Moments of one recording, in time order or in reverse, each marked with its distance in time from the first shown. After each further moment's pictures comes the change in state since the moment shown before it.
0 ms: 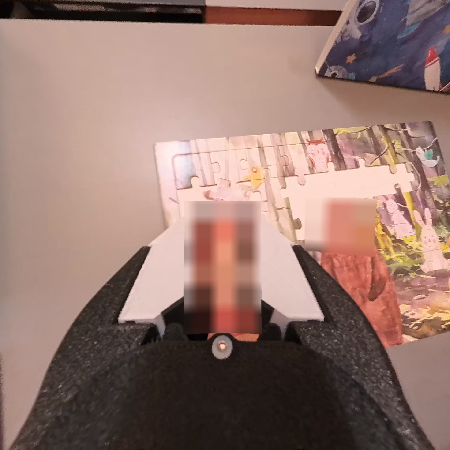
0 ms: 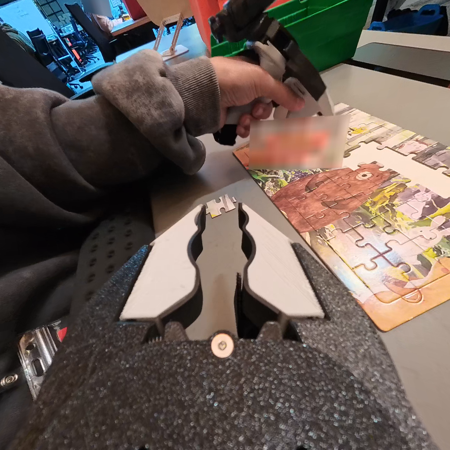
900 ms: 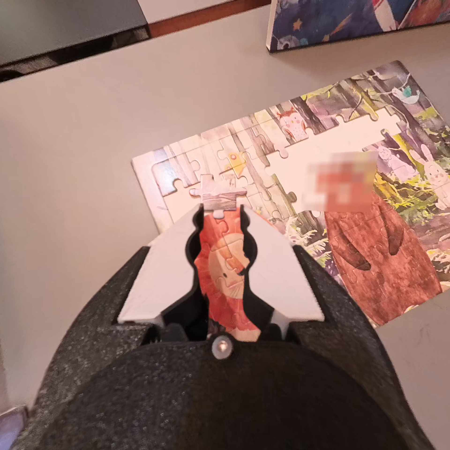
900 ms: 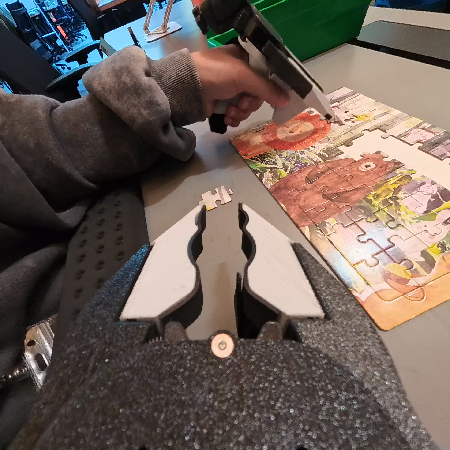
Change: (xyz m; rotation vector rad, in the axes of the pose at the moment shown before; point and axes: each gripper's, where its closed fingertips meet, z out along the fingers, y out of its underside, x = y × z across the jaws) left arm 0.008 0.010 -0.002 0.048 0.111 0.258; right arm 0.004 0.010 0.007 -0.056 0.015 -0.009
